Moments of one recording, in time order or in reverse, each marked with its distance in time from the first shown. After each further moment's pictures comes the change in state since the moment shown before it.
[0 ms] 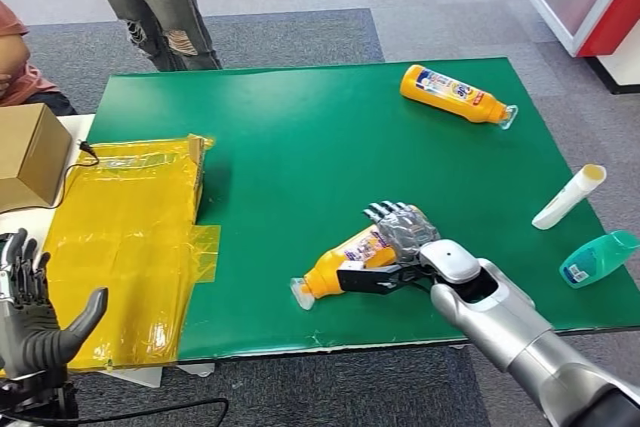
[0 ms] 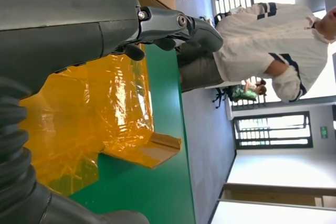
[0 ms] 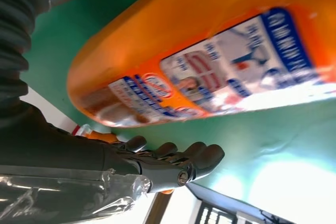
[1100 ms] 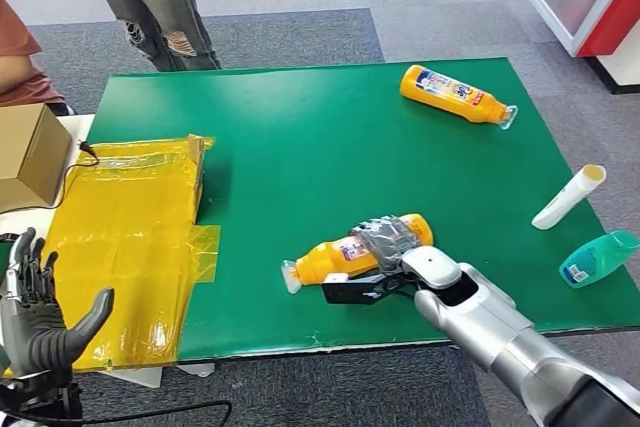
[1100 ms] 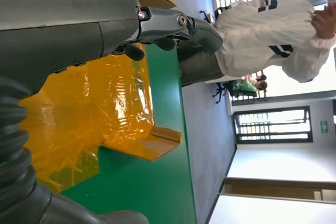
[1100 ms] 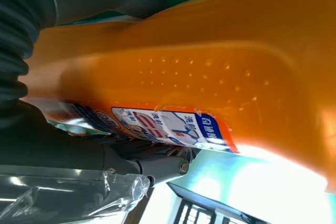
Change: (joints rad) left arm 0.002 0.000 -0.018 0.000 0.000 -0.006 0.004; right arm -0.031 0.055 0.086 0.095 -0.060 -0.072 -0.044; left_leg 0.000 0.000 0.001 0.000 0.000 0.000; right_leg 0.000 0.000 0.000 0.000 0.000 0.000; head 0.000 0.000
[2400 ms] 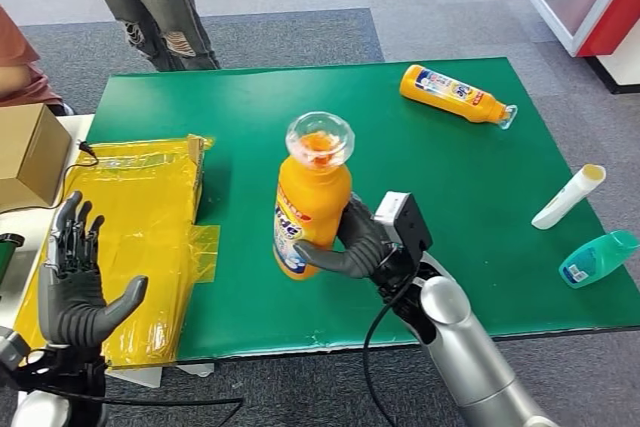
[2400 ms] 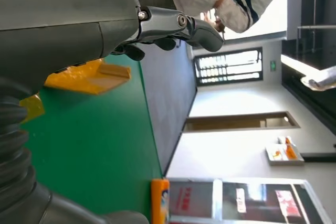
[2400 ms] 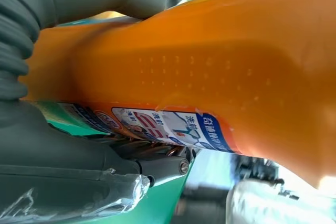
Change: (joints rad) left arm -0.101 0.111 -0.208 0.010 0.106 -0.049 -0.029; right arm 0.254 0.225 -0.421 -0.426 -1.137 0.249 -0.237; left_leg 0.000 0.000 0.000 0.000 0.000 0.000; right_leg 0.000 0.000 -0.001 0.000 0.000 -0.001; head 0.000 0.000
